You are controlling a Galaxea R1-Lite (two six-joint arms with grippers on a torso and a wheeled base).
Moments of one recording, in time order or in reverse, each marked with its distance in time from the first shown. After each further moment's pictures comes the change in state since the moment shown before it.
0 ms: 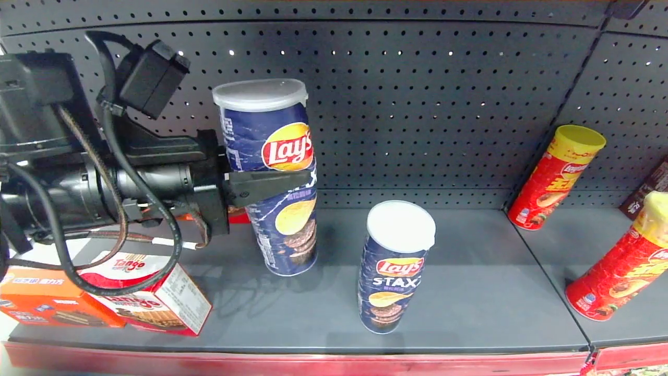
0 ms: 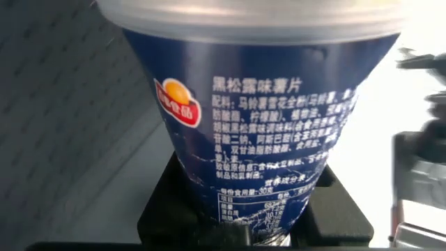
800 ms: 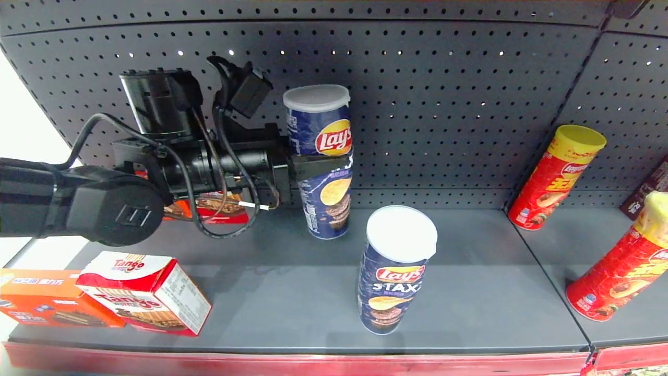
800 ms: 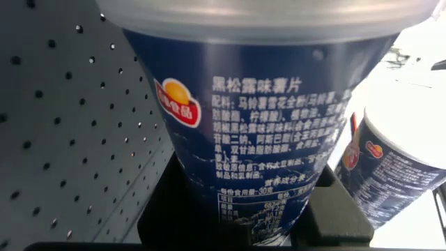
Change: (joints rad) left arm 0.006 0.325 -0.242 -0.137 -0.081 0.007; right arm 0.000 0.001 0.000 0.000 -0.003 0.007
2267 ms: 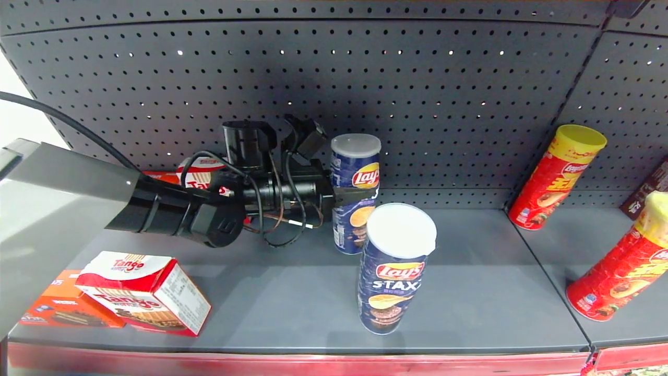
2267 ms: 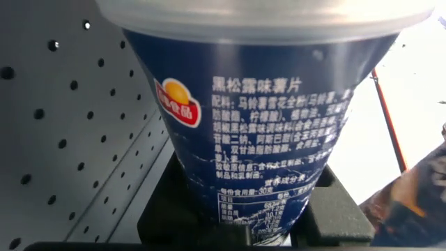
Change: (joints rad) left arm -0.040 0.271 -0.146 -0.026 -0.001 0.027; right arm 0.000 0.001 0.000 0.000 -0.001 0.001
